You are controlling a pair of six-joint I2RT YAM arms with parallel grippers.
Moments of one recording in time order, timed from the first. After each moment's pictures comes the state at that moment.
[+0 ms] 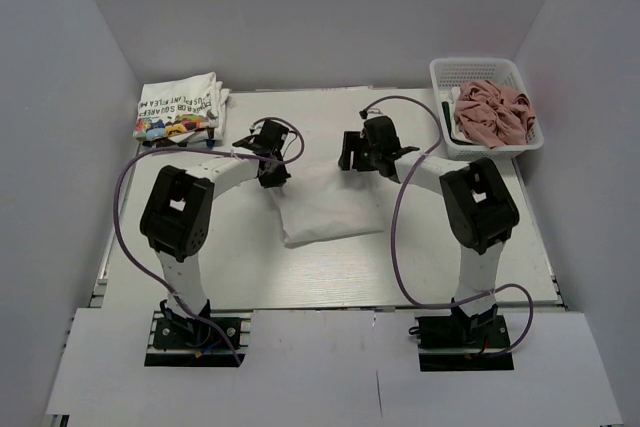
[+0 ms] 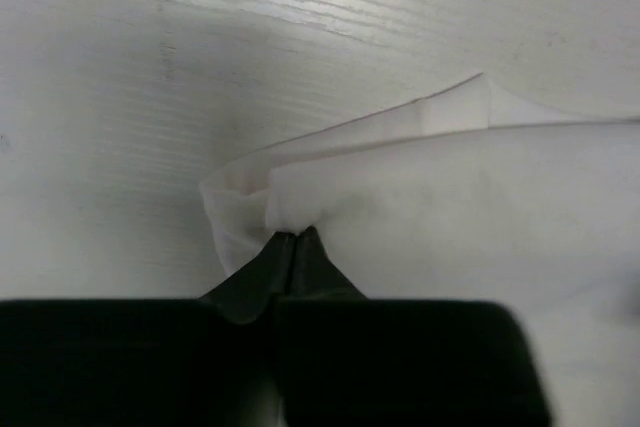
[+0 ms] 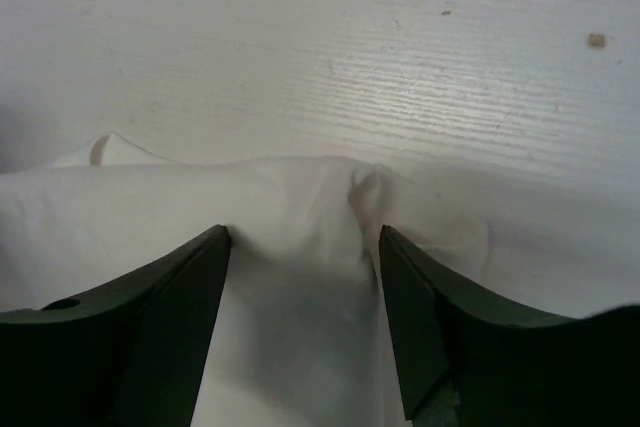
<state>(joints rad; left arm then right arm) -0.44 1.88 1.27 -0.45 -0.19 -0.66 0.50 1.93 1.21 0.04 -0.05 0.36</state>
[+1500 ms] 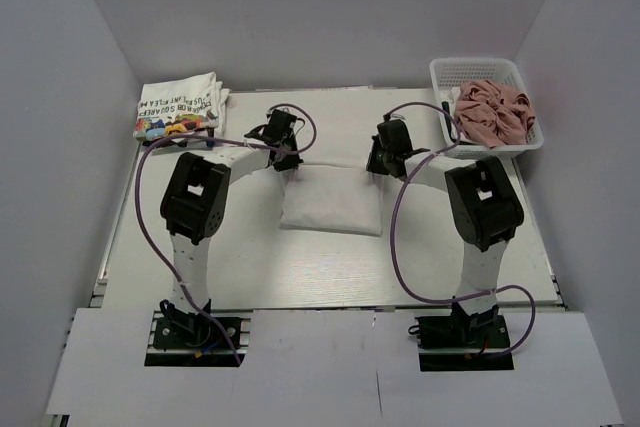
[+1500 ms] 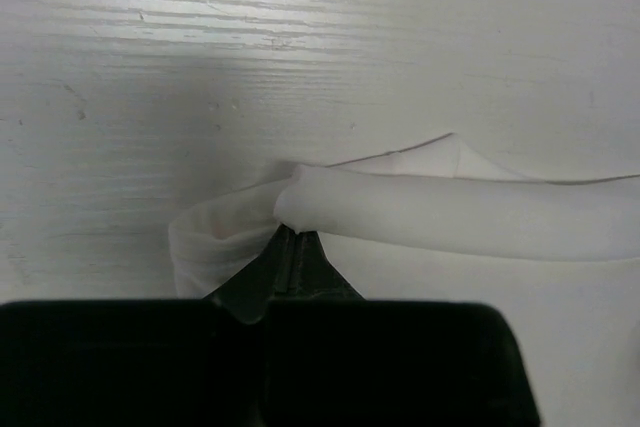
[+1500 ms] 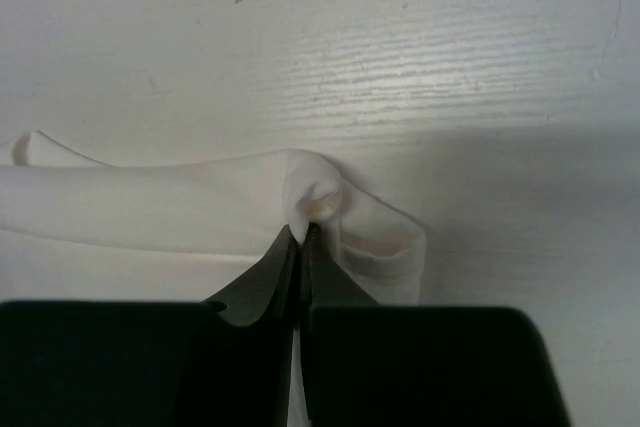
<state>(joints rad) -0.43 2.08 1.44 -0.27 -0.09 -0.56 0.42 1.94 1.16 0.01 0.07 0.47</state>
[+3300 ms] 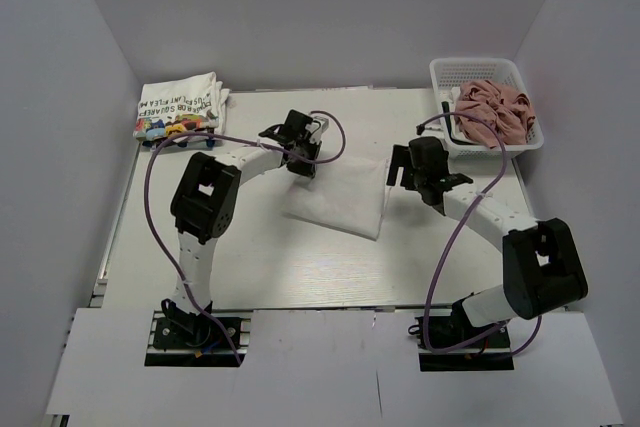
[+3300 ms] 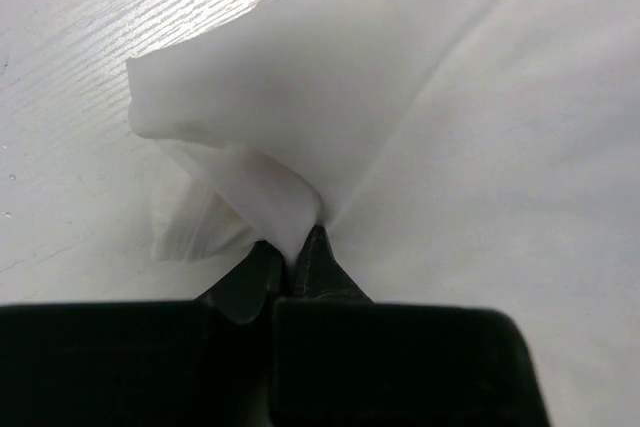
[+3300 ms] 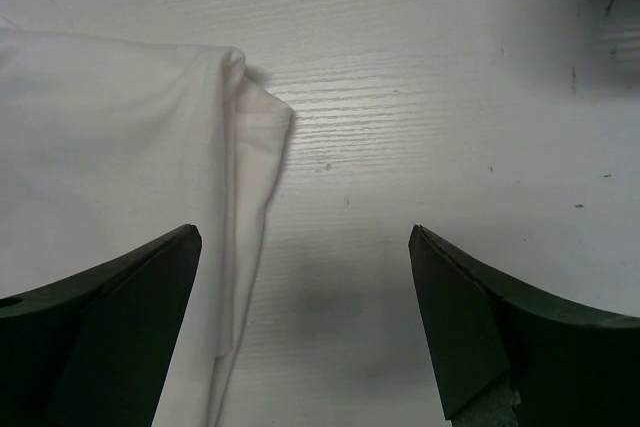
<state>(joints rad) -0.51 2.12 1.52 -0.35 0.11 -0.11 0.39 1.45 0.84 -0.11 0.25 0.34</state>
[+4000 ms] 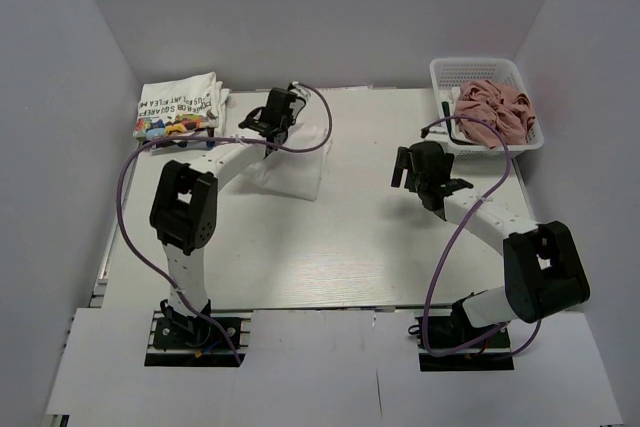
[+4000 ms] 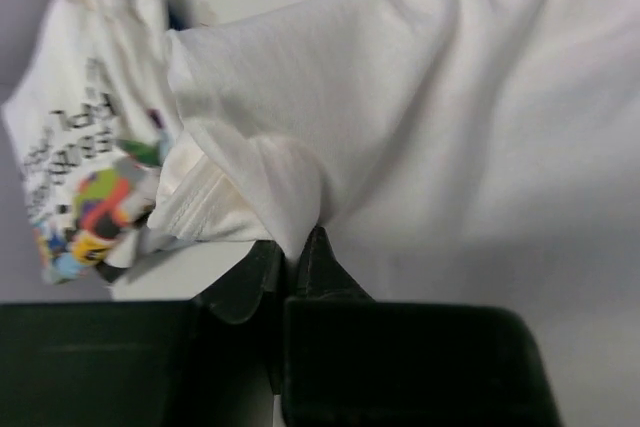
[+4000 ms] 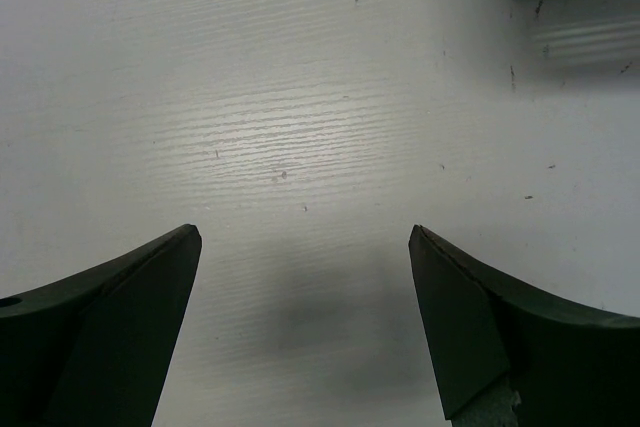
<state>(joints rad) -0.46 1.97 1.53 -0.28 -0.48 0.36 0.39 1.42 0.79 -0.06 0.36 0.33</state>
